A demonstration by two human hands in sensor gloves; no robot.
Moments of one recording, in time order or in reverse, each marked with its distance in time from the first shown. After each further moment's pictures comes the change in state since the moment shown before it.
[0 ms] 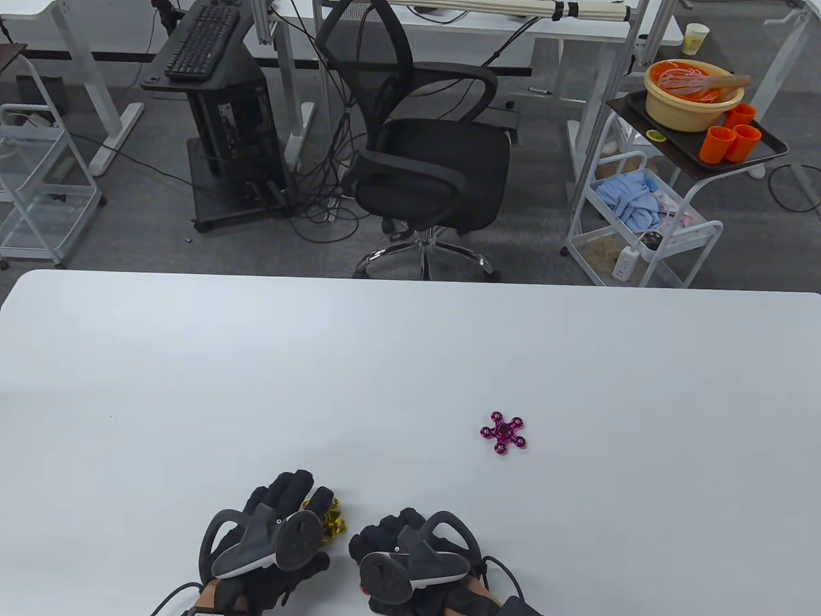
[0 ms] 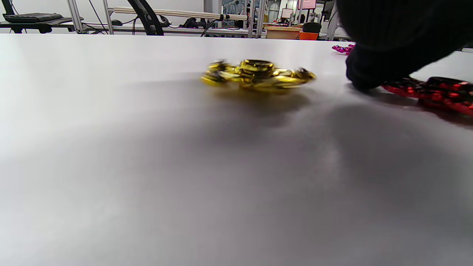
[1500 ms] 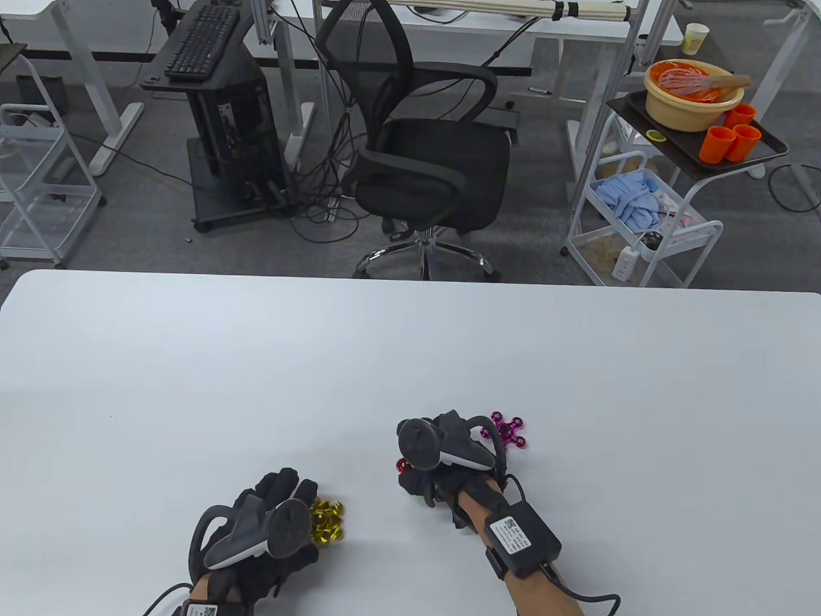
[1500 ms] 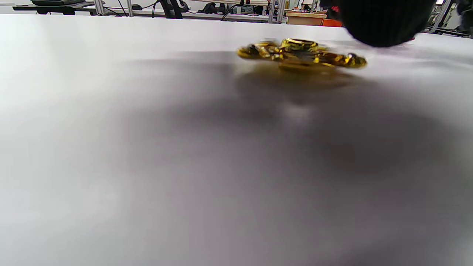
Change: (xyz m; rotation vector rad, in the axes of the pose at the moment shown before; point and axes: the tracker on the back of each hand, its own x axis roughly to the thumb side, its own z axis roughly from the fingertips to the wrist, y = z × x) left_hand -0.022 -0.003 -0.004 -0.057 0.079 0.027; right_hand -0.120 -0.044 -0.043 -0.149 0.314 -0.094
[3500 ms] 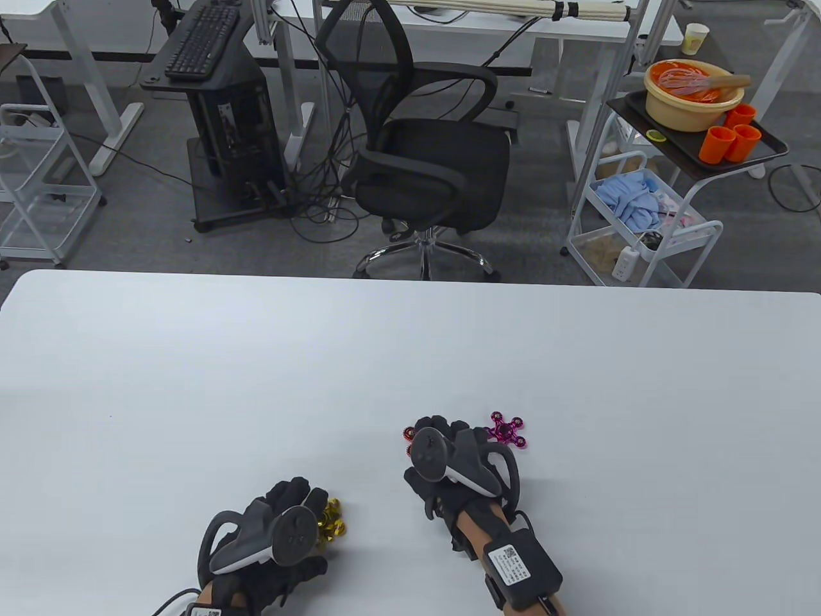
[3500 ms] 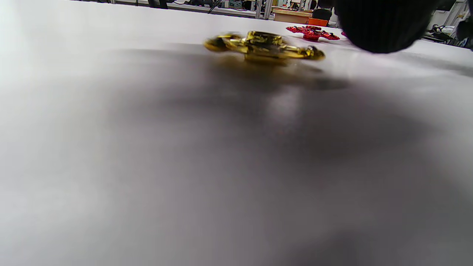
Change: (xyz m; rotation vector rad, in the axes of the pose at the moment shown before) left_hand 0.013 -0.003 0.004 -0.019 -0.060 0.034; right_hand -0.013 0.007 0.012 0.053 0.298 -0.027
